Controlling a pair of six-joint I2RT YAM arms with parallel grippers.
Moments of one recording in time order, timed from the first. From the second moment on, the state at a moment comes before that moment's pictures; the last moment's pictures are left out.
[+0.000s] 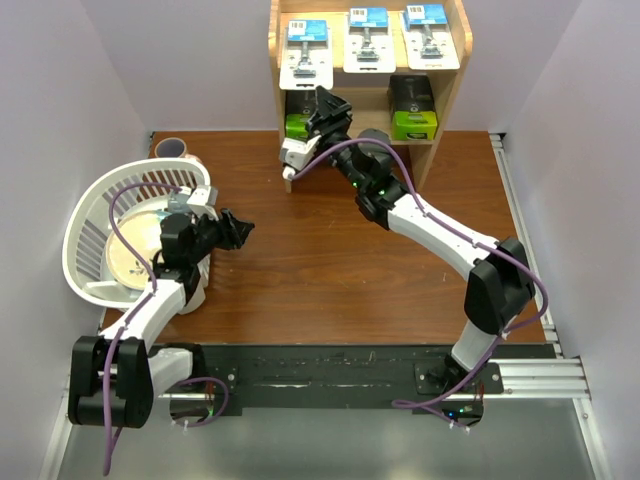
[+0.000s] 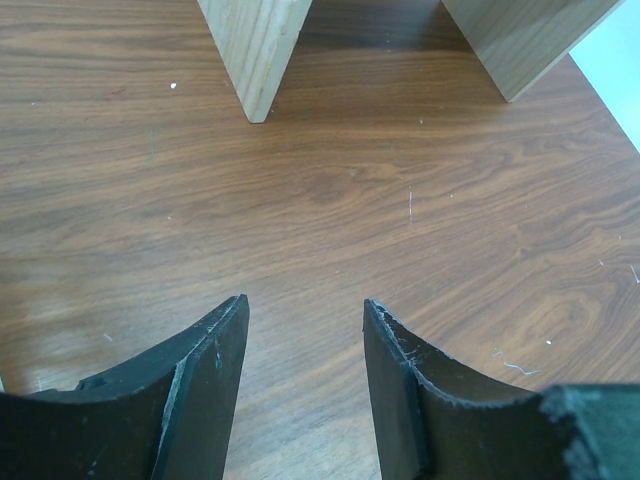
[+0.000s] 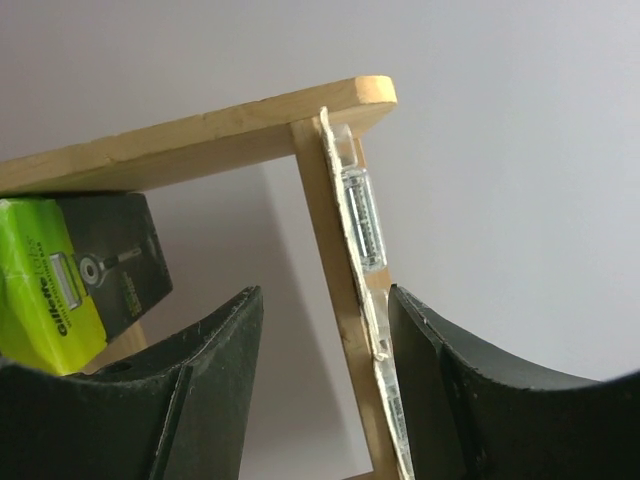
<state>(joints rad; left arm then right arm) -0.04 1.10 0.46 0.38 0.45 -0.28 0.68 1.72 1.47 0.50 -0.02 -1.43</state>
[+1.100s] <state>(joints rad) -0.04 1.18 0.46 0.46 0.45 -0.31 0.67 1.80 1.66 0.41 0.01 -1.48</state>
